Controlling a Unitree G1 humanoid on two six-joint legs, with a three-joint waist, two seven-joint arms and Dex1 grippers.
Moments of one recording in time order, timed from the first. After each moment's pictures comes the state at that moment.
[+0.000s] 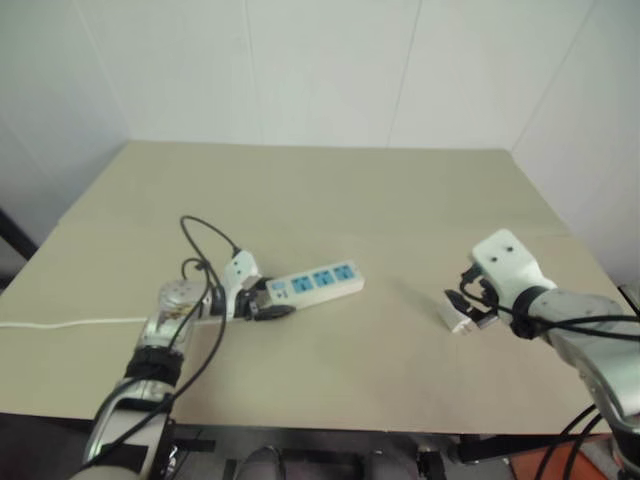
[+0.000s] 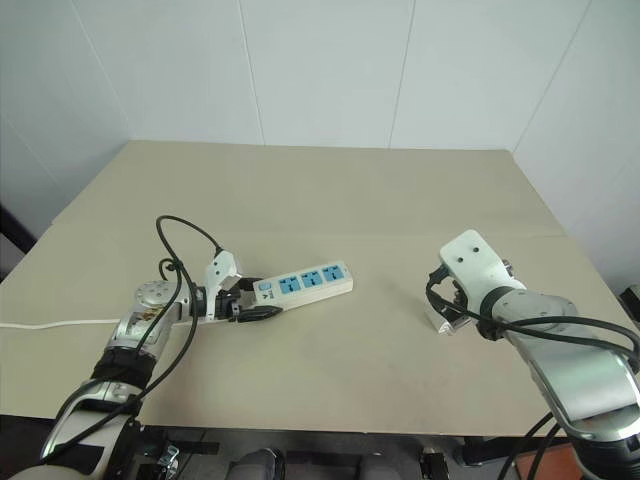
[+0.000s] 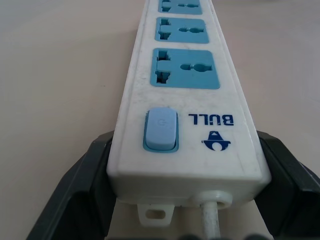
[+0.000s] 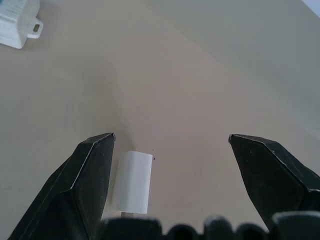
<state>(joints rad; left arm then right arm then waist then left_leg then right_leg) -0.58 0.46 -0.04 0.46 -0.08 0.16 -1.20 -0.34 -0.87 -0.05 -0.72 0.33 1.32 0.31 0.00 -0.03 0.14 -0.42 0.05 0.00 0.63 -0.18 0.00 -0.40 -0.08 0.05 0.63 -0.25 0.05</state>
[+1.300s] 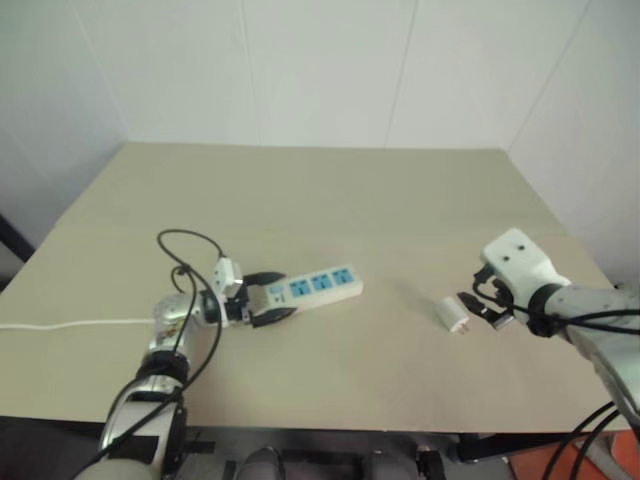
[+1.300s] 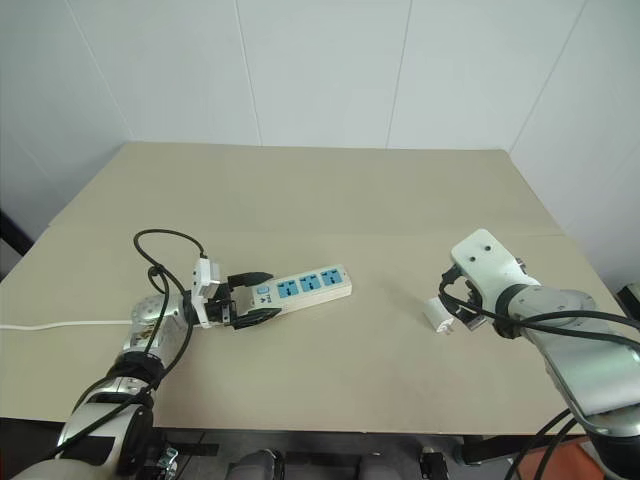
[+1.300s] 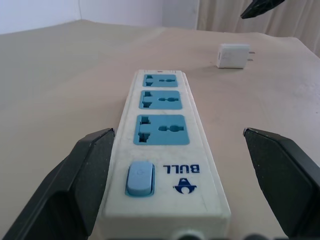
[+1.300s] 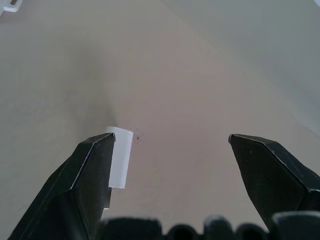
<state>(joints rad) -0.66 0.38 0.08 0.92 -0.28 -0.36 -1.39 -0.32 -0.96 -0.07 -0.68 0.31 1.28 0.40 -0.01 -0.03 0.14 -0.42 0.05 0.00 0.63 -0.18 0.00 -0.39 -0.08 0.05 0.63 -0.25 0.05</state>
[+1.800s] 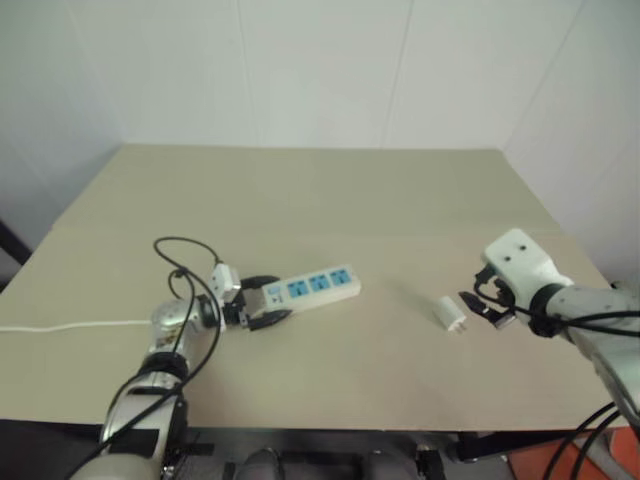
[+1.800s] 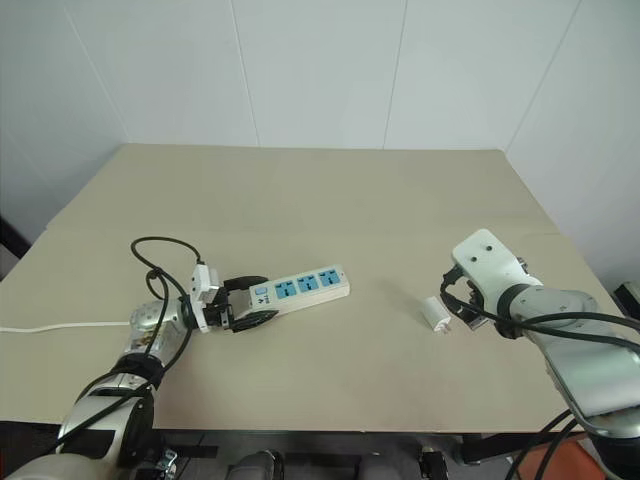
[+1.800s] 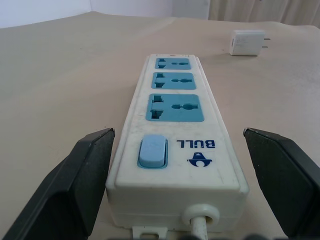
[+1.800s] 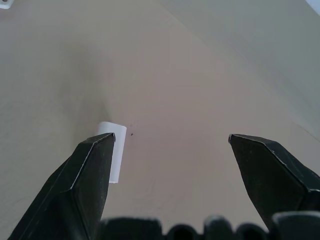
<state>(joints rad) -0.69 0.39 0.10 1.08 -0.25 -0.46 -1.39 -0.31 -0.97 -0.07 -0.68 0.29 1.27 0.41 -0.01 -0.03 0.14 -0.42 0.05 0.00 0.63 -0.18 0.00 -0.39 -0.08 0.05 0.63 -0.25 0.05</state>
